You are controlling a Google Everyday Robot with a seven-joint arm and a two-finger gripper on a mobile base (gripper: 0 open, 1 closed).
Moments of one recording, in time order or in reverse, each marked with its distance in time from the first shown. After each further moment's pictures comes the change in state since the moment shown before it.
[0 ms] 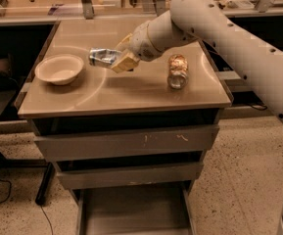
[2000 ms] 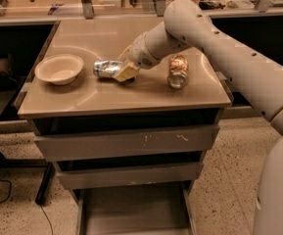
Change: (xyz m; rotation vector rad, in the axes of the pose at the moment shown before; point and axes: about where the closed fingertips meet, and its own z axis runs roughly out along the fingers) arm 0.039 0.000 0.032 -0.059 0.064 0.009
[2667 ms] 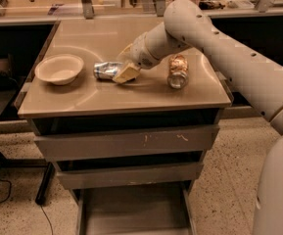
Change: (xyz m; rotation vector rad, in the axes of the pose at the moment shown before) arm 0.000 0.000 0.000 0.000 0.000 0.000
